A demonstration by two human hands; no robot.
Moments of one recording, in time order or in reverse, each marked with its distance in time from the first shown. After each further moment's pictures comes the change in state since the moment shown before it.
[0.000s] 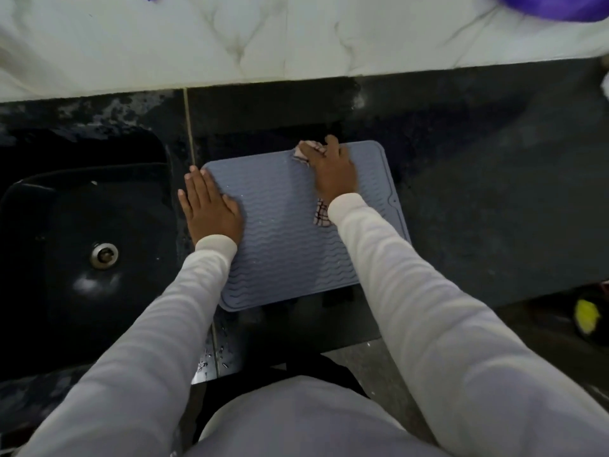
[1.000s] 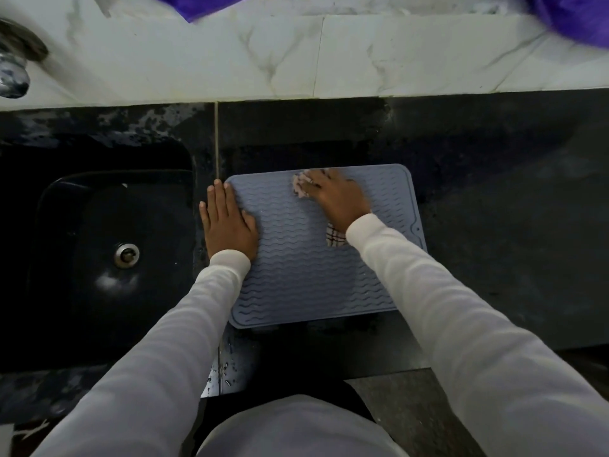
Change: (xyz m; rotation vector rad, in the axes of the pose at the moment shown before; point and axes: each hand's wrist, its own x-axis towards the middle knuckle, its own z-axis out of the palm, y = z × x) left_hand 0.003 -0.002 0.000 -0.035 -0.002 -0.019; right_hand 0.000 -0.010 -0.012 -0.140 -0.054 -0.487
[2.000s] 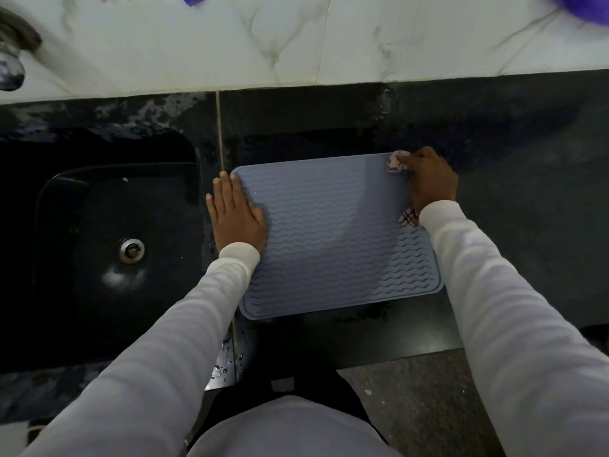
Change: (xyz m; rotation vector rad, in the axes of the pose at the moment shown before) left_hand -0.002 -0.002 -0.004 -0.029 -0.003 0.018; right_hand -0.062 0.101 -0.008 0.256 0.169 0.628
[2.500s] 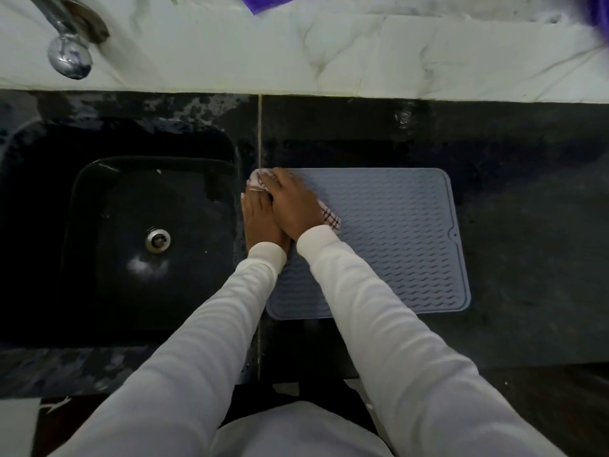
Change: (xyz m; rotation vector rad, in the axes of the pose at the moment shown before) left_hand 0.003 -0.002 -0.012 -0.224 0.068 -0.030; right_hand -0.053 -0.261 0.090 0.205 -0.176 -0.517
